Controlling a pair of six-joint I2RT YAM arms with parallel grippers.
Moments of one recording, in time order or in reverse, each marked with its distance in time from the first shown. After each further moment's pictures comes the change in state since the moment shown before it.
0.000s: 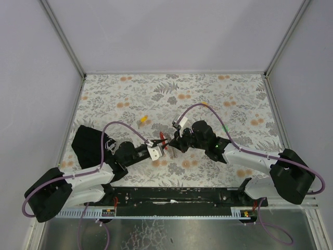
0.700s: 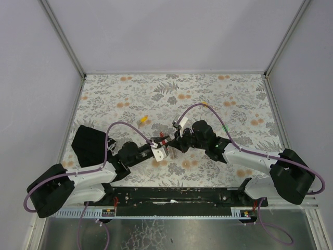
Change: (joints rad) left arm -0.049 0.046 0.030 0.029 -0.096 0.085; right arm -0.002 0.000 0.000 -0.008 -0.016 0.008
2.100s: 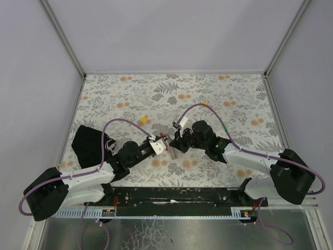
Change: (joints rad) left arm -0.022 -0.060 0.028 -0.131 -0.169 -0.163; right arm -0.002 -0.002 0.000 -0.009 0.013 0.003
